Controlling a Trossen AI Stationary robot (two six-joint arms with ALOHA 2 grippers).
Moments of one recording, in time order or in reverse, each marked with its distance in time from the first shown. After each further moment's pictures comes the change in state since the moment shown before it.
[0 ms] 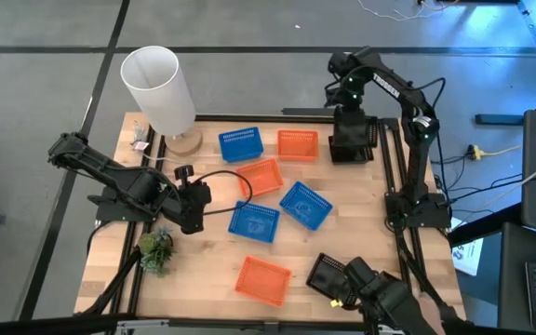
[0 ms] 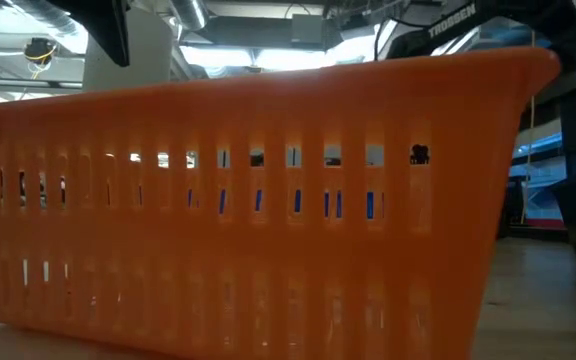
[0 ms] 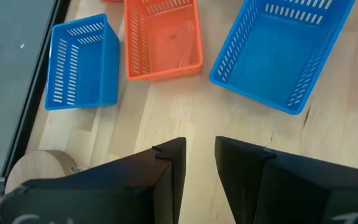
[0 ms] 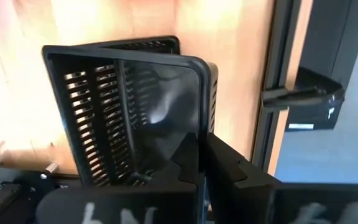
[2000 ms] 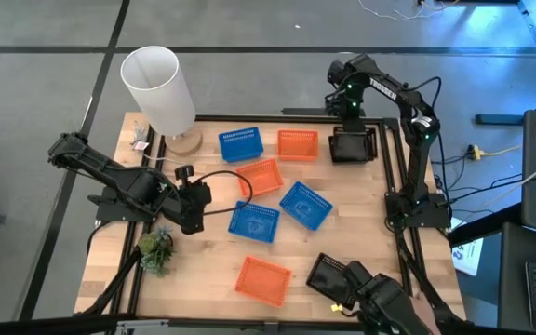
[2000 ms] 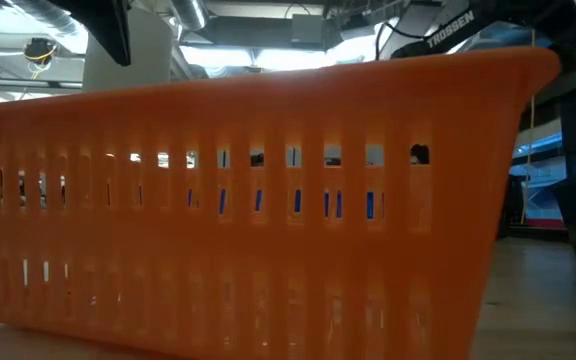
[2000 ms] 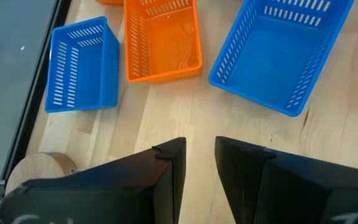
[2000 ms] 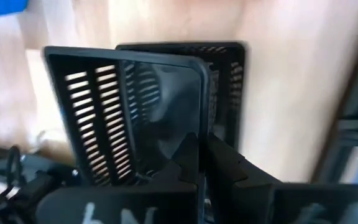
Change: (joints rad) left arm 0.000 0.000 0.000 0.008 -0.003 0.008; right arm -0.006 -0.005 -0.147 -0.001 -0.112 -0.074
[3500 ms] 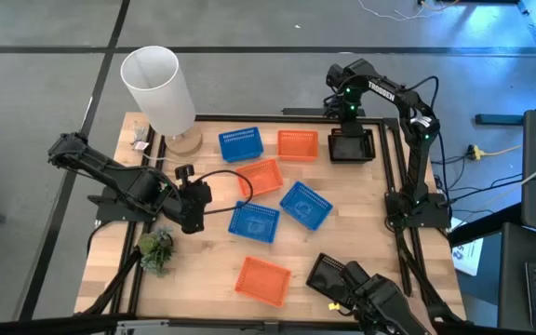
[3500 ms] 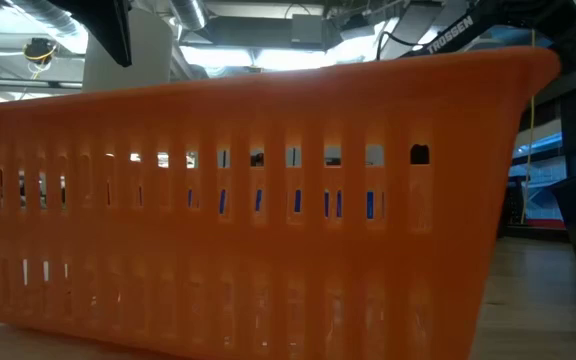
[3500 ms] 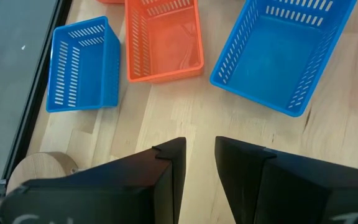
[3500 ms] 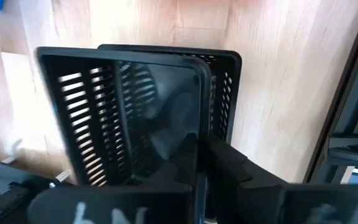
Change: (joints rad) left arm 0.006 0.000 0.000 0.000 0.001 0.005; right arm -0.002 0.002 -0.052 0.100 -0.007 -0.027
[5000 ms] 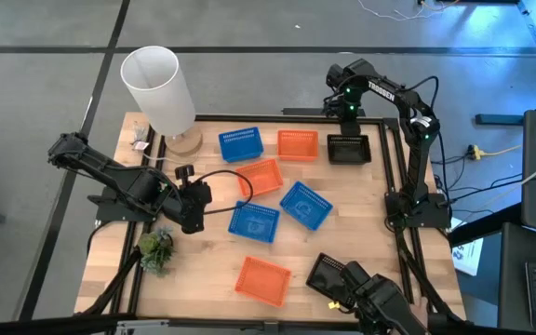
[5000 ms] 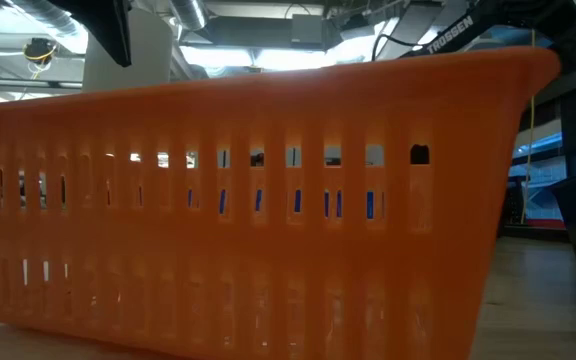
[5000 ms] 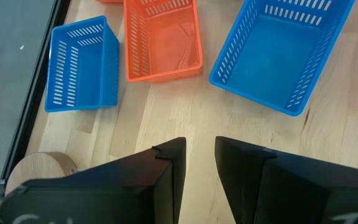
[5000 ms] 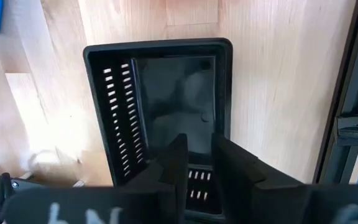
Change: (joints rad) left arm 0.000 0.000 0.000 0.000 0.005 0.001; right arm 0.000 0.000 0.000 -0.006 0.008 0.126
